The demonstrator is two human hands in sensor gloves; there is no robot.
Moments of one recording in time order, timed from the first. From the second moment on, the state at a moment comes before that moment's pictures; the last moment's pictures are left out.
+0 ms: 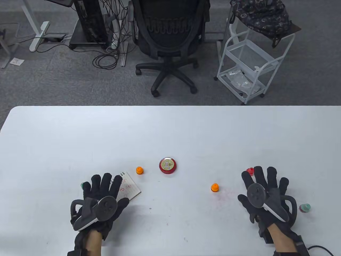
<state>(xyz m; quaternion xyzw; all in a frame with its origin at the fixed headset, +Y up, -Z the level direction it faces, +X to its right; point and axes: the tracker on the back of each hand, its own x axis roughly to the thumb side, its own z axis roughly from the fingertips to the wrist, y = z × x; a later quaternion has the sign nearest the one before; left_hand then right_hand) -0.250 -0.728 -0.230 0.01 -0.13 0.02 0.99 0.259 -0.729 -0.244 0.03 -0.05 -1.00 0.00</state>
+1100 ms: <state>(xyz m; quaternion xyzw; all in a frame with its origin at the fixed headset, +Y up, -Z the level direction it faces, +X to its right) -0.254 -0.680 -0.275 -0.02 -0.11 0.00 0.99 0.258 -0.720 -0.239 0.02 -0.06 -1.00 0.00</state>
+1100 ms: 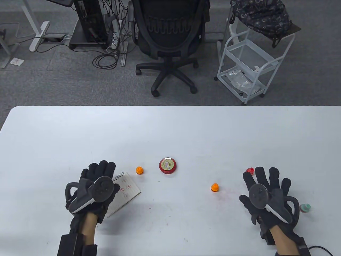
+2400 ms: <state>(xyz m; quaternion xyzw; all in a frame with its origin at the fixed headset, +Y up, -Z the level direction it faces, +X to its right) -0.242 -0.761 -0.369 -0.27 -0.01 -0.04 0.96 0.263 -0.713 -0.236 0.05 -0.04 -1.00 0.03</state>
